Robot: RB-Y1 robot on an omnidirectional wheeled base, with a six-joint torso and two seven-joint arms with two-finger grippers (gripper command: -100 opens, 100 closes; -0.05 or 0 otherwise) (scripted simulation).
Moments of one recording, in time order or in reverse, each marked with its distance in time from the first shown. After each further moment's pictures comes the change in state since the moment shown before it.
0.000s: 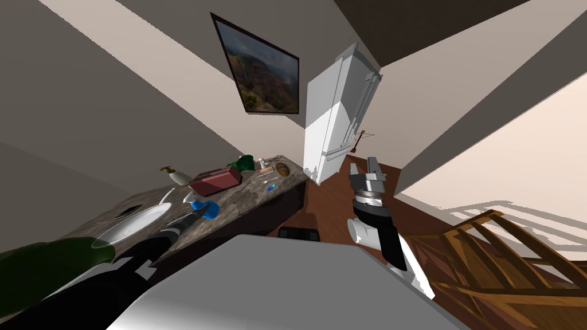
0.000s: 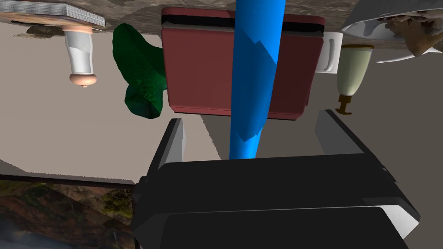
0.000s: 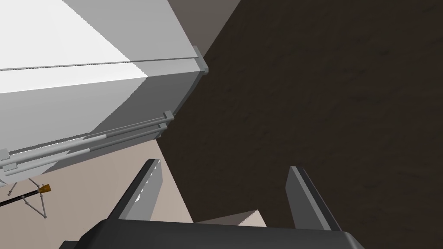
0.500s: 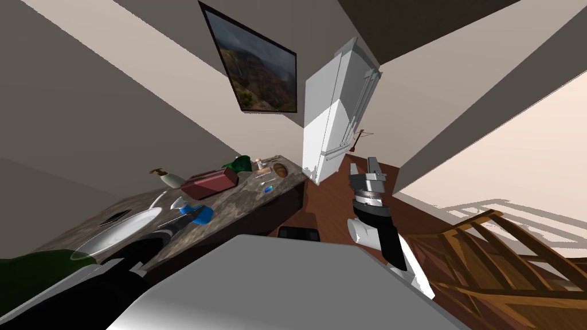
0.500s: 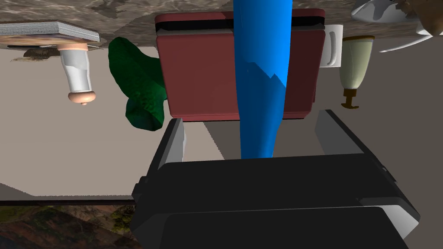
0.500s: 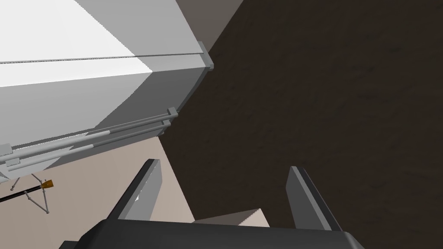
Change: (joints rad) left arm 0.029 0.046 0.021 0.022 0.004 0.032 -0.018; right arm 0.000 0.000 0.000 0.000 0.000 0.000 0.000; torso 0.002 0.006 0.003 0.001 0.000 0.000
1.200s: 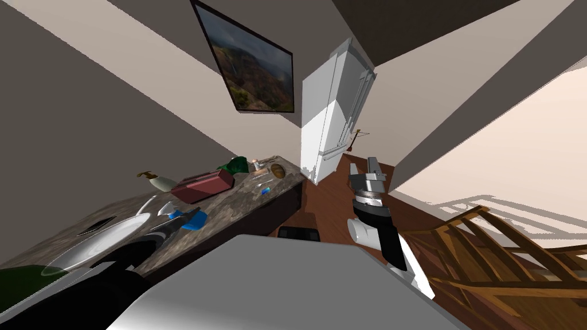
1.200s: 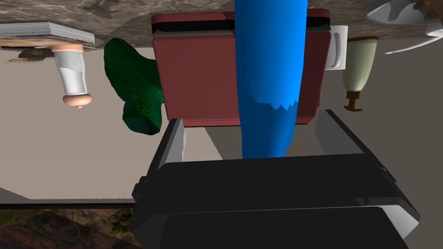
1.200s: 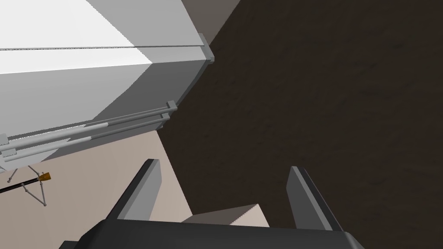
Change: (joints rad) left arm -0.030 0.033 0.001 0.130 -0.013 -0.070 0.042; right arm 0.000 0.000 0.000 0.000 0.000 0.000 0.000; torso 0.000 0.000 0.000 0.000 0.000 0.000
